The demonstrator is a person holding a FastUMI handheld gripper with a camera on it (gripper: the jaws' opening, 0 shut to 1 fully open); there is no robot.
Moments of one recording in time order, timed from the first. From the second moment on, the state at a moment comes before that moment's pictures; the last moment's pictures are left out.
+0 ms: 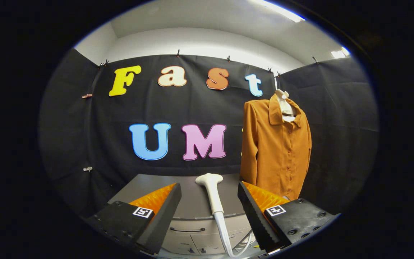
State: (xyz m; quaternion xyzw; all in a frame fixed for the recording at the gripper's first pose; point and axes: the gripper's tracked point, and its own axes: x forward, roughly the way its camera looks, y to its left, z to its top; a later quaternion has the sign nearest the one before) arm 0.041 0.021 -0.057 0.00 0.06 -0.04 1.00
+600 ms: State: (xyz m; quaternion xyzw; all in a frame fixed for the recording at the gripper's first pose) arm 0.173 -0.001 -0.133 -0.01 0.17 0.01 0.99
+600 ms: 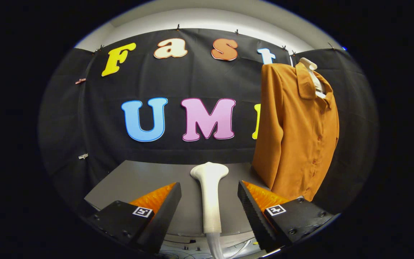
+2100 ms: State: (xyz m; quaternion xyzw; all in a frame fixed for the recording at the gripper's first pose) arm 0.226 0.001 -0.247 -0.03 0.36 0.00 0.93
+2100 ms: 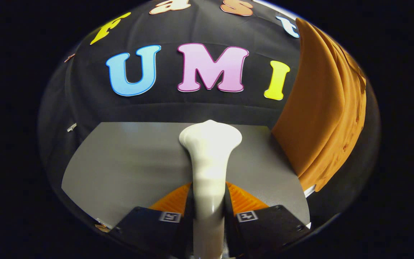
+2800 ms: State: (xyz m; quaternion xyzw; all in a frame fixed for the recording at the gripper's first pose) arm 0.207 0.011 -0.189 -0.02 0.28 0.01 0.96
